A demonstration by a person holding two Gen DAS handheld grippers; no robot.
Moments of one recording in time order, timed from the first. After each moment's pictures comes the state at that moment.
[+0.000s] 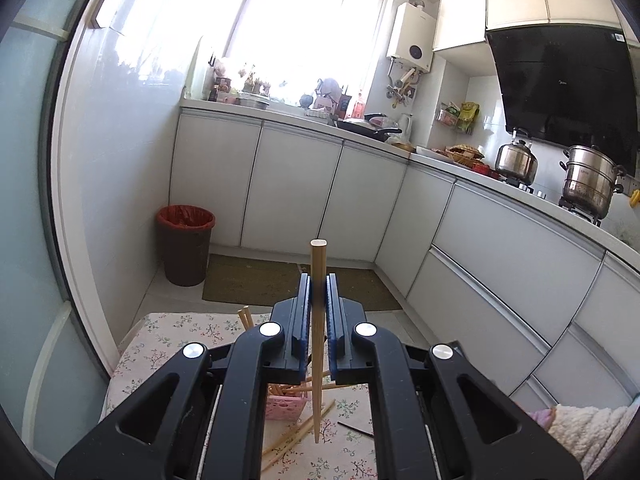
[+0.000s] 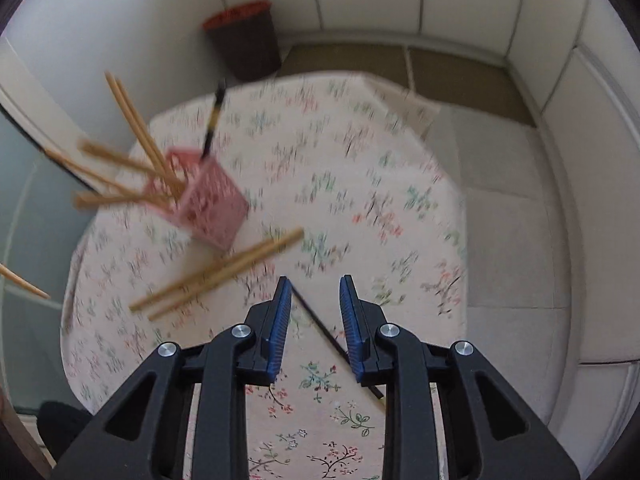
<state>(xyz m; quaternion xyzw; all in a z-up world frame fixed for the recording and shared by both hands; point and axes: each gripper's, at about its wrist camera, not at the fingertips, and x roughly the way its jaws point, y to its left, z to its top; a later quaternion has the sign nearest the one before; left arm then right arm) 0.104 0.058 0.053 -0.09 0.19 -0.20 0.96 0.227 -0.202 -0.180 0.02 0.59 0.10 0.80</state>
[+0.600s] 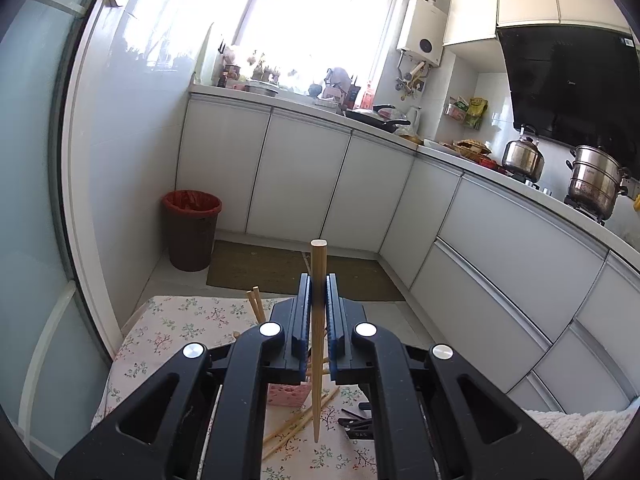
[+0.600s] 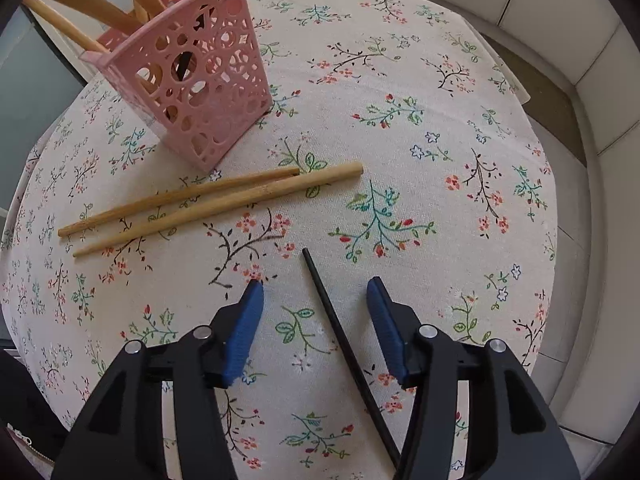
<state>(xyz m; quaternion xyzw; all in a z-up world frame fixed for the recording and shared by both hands) 0.106 0.067 0.040 -0.10 0.21 -0.19 0.95 0.246 -0.150 -0.257 -0.10 0.60 0.14 0.78</state>
